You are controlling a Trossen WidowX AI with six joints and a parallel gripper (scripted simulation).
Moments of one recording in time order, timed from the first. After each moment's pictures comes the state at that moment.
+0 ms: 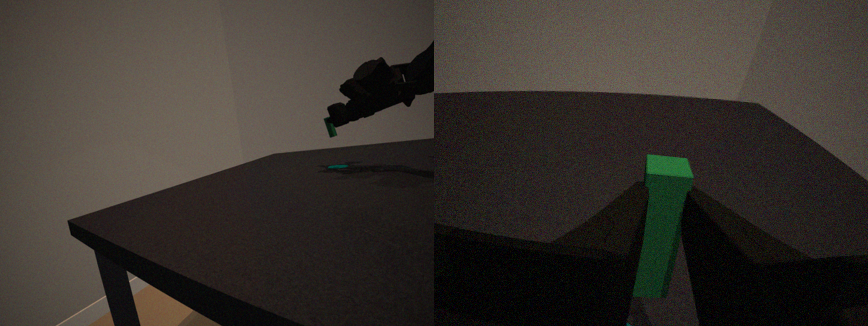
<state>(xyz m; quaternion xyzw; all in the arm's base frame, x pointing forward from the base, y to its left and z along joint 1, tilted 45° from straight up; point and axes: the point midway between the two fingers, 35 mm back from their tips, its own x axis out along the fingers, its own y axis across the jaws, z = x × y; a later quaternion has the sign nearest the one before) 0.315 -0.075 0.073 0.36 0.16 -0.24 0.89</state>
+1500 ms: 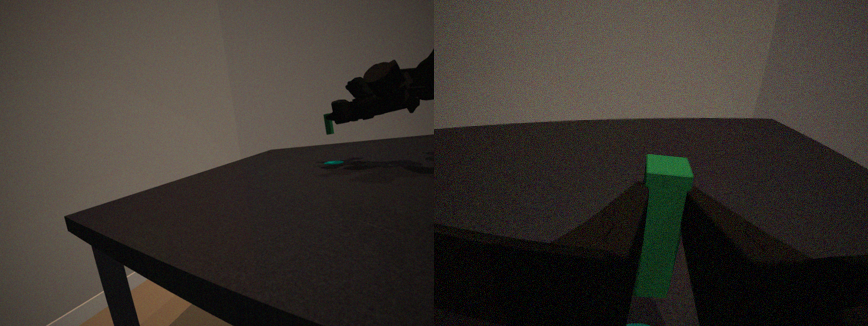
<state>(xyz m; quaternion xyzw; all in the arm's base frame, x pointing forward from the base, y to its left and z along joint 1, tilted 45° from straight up) 0.305 -0.061 0.074 0.39 0.09 -0.24 0.88</state>
